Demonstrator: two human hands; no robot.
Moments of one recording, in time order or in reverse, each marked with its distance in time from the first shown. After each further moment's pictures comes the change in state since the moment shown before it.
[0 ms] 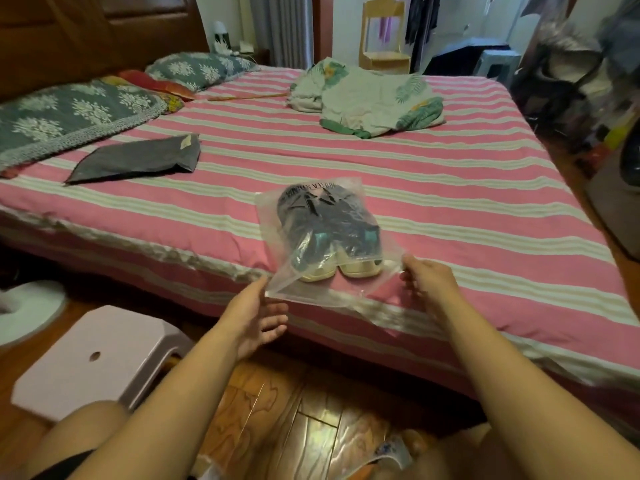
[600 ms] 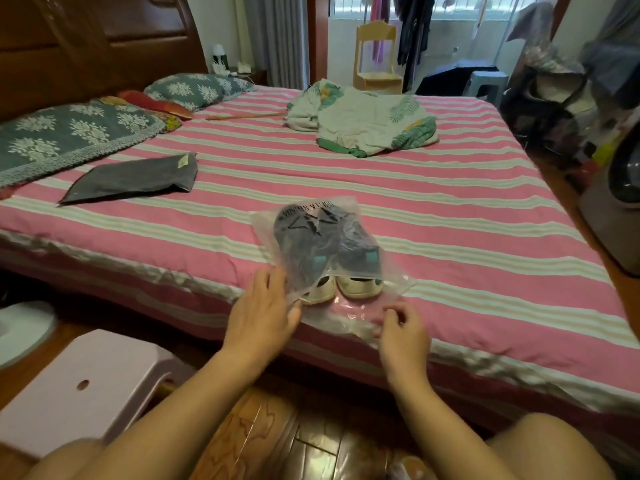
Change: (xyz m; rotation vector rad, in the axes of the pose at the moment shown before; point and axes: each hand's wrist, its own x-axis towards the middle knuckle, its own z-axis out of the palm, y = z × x) left_hand -0.002 0.022 0.020 1.430 0.352 1.062; right_hand -0.069 0.032 0.050 -0.162 0.257 -0.272
